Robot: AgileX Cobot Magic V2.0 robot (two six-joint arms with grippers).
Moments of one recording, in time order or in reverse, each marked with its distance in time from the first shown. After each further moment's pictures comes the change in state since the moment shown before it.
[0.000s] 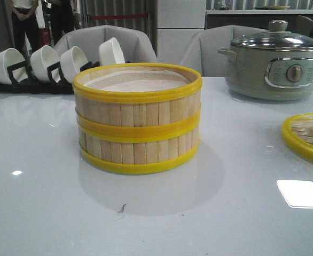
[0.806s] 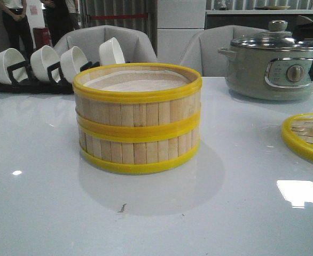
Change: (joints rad) left arm 0.000 0.000 0.000 0.000 0.000 0.000; right arm -0.015 0.126 -0.132 0.078 -0.005 -0.008
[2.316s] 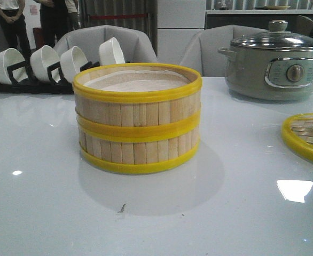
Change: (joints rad) left arm 0.000 0.000 0.000 0.000 0.000 0.000; right arm -0.123 0.205 -0.058 0.000 0.015 -0.021
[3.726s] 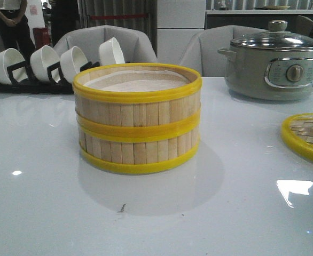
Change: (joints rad) left arm 0.000 0.000 0.000 0.000 0.000 0.000; right arm -0.011 0.049 -0.008 0.000 -0.022 0.000
